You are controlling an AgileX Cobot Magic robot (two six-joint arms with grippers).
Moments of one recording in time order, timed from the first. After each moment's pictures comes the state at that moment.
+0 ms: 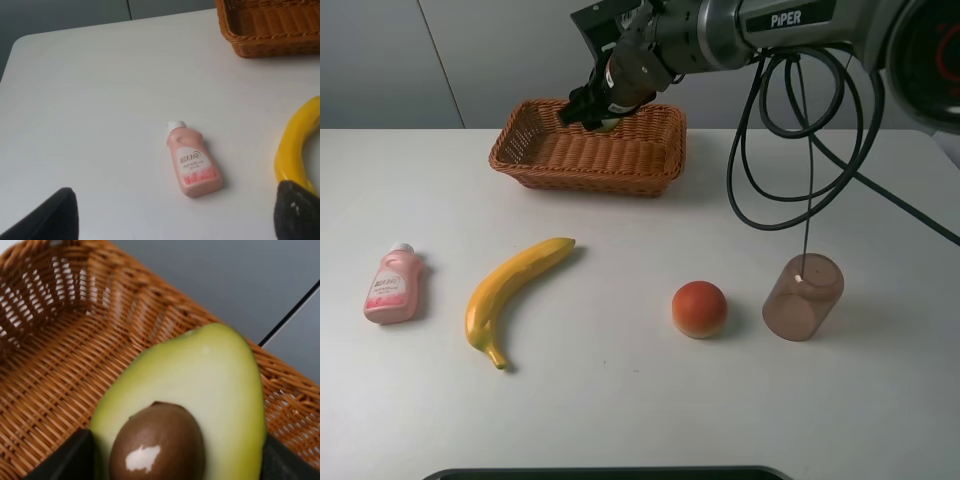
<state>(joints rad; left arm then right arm) -0.20 0.00 -0.51 0.01 1.08 0.03 0.65 2.29 -1.74 -0.57 0.38 0.48</state>
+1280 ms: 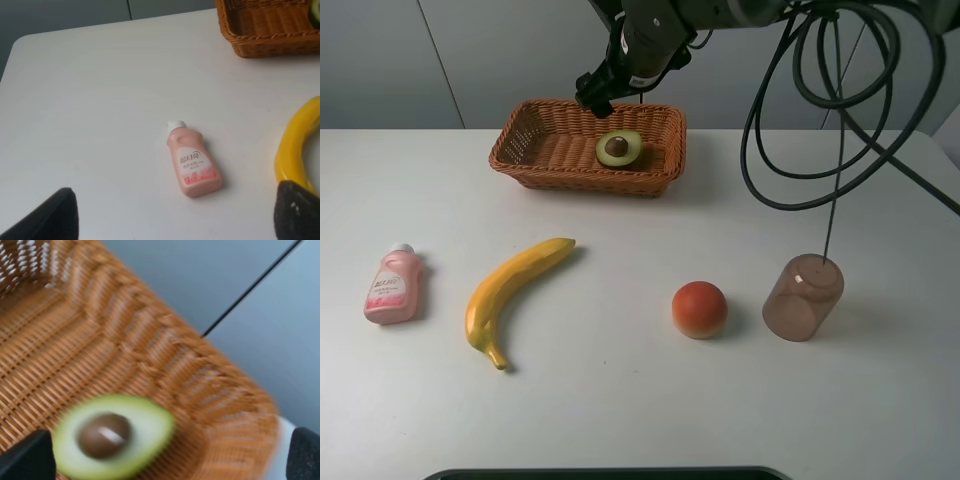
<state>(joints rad) -0.20 0.00 -0.51 0.01 1.08 0.03 0.65 2.15 -1.74 -0.56 0.59 0.34</state>
